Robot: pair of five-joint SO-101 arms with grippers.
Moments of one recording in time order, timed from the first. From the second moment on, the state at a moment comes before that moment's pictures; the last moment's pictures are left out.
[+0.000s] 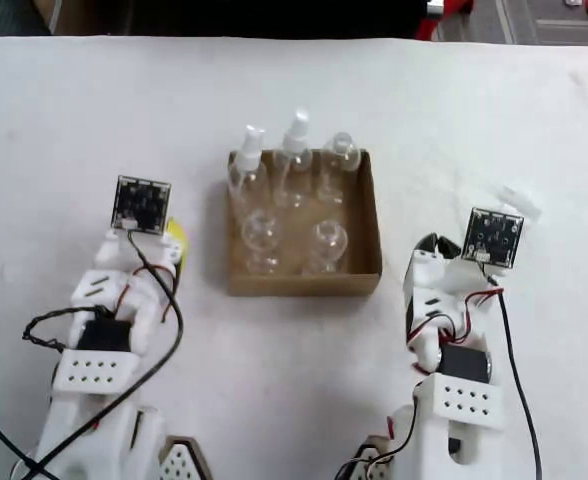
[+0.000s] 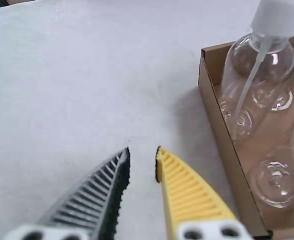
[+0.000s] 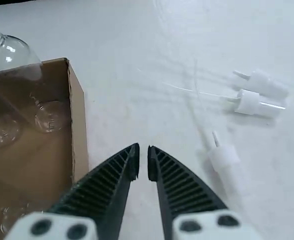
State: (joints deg) left arm -4.5 -55.3 78.3 21.3 -6.8; right arm 7.1 -65.9 82.4 22.3 0.4
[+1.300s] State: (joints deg) left arm -4.5 -55.3 78.3 21.3 -6.8; right arm -0.8 -65.9 86.6 15.5 0.5
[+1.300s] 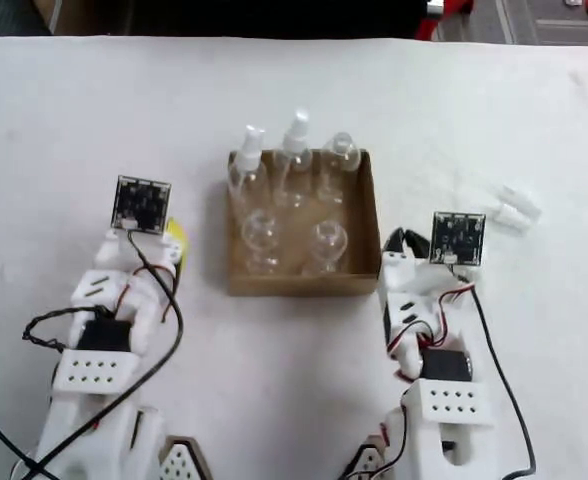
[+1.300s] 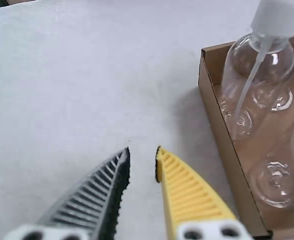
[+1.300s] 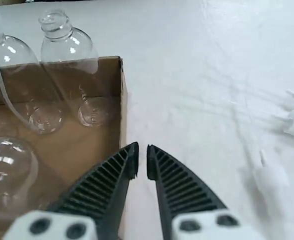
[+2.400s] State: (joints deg) left arm -4.5 -55.3 78.3 21.3 -6.8; right arm 12.8 -65.9 77.7 26.0 -2.6
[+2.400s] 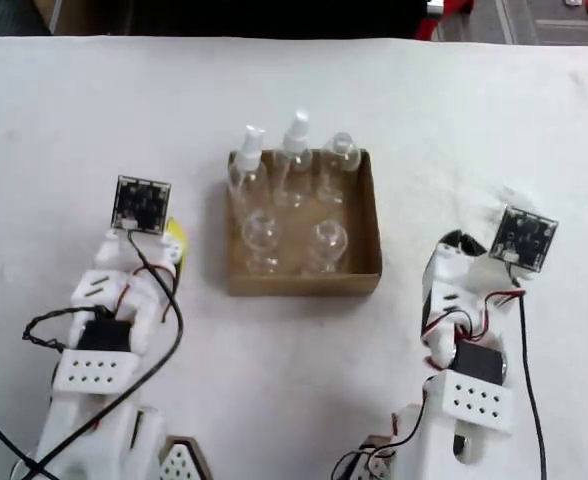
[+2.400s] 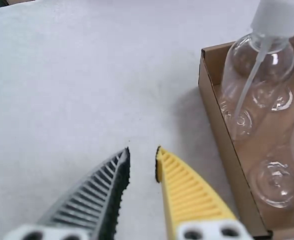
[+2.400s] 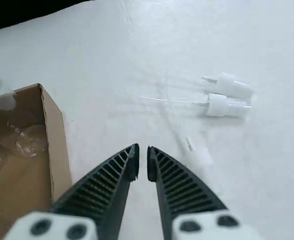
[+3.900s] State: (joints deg) left arm -4.5 -55.3 82.5 15.4 -6.8; right arm 19.2 8.3 7.7 35.4 -33.2
